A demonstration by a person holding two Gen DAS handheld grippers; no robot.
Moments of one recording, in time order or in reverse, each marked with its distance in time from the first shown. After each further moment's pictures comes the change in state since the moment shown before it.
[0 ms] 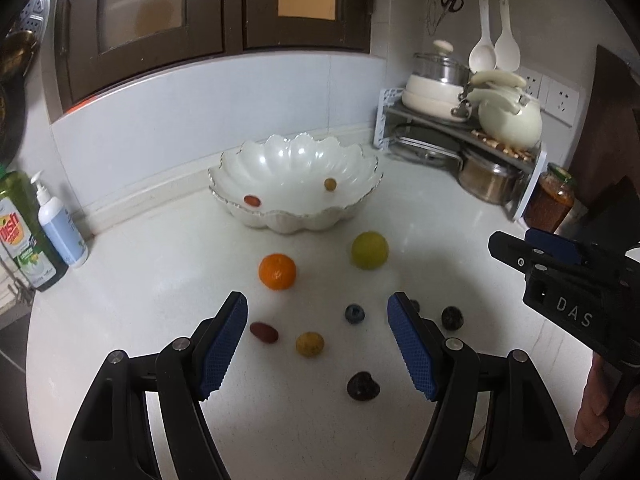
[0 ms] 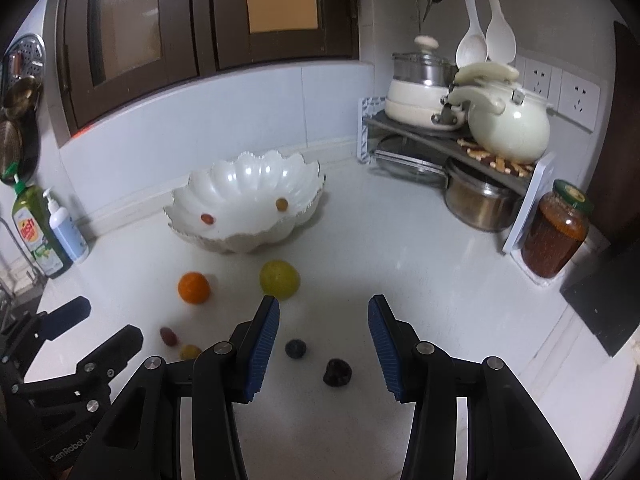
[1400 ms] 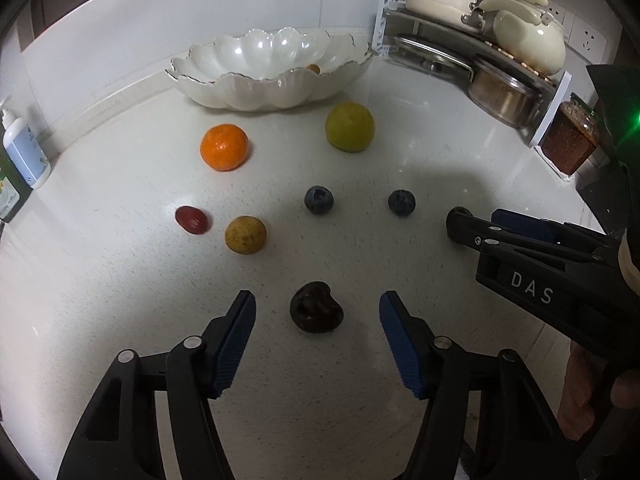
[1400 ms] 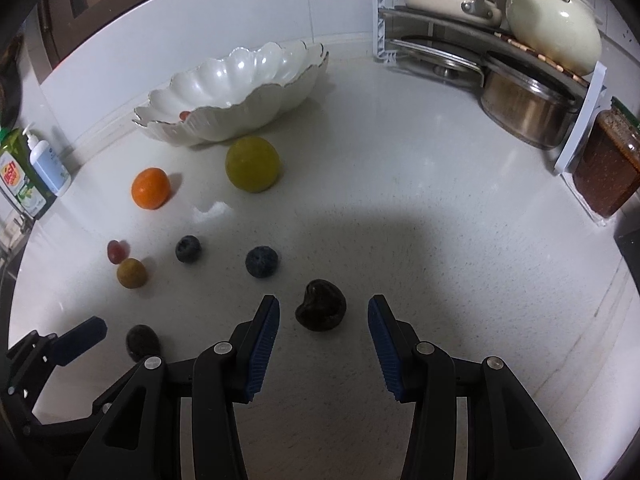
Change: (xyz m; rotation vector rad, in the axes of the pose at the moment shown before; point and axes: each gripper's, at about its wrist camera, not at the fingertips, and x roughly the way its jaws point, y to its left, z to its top) left arm 0.071 -0.042 -0.062 -0.044 0.269 -0.006; right arm 0.095 -0.025 -0.056 -0.021 0.266 0.074
